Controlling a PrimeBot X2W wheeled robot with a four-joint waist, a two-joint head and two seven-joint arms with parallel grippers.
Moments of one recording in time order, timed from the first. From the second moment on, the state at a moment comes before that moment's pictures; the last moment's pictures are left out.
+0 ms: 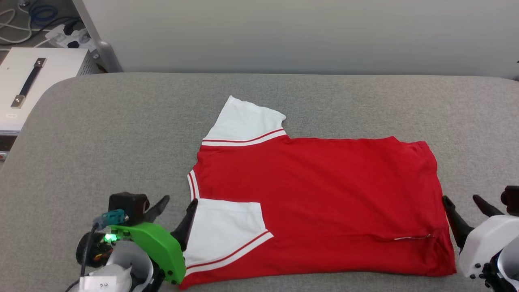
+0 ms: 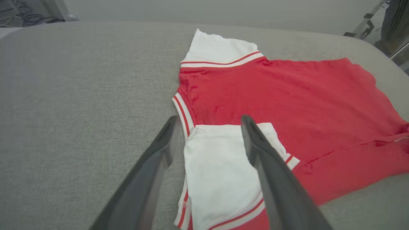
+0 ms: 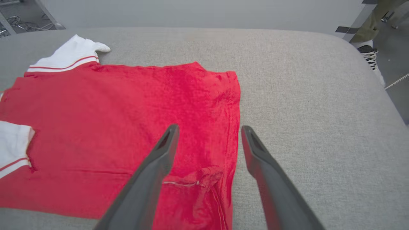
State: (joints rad) left arm -0.23 0.65 -0.74 -0.04 -0.92 0.29 0.03; right arm 0.05 -0.24 -0.12 -0.19 0.30 0.13 0.52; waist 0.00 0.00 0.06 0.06
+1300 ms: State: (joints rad) left arm -1.12 0.58 -0.71 0.57 -0.78 -0.13 0.57; right arm -0.14 -0.12 0.09 -0.20 0.21 0.13 -0.03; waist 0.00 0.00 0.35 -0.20
